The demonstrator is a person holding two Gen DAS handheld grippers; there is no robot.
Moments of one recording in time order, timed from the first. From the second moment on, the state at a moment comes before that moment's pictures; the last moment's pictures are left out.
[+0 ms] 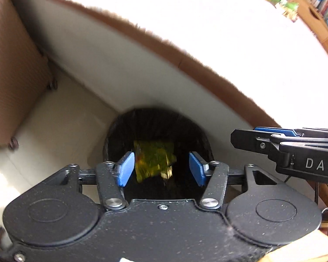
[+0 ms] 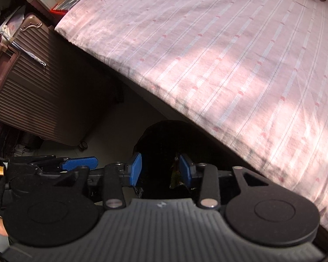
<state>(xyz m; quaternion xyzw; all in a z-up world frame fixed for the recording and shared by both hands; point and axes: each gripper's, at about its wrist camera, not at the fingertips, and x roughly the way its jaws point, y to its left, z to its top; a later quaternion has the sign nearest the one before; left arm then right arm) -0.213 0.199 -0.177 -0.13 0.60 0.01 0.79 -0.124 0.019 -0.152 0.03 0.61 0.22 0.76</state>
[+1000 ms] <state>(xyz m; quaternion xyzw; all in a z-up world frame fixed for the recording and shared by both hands) 0.008 0.084 -0.016 -0.07 0.41 -0.03 0.91 0.041 -0.163 -0.006 0.04 0.36 0.11 0.92</state>
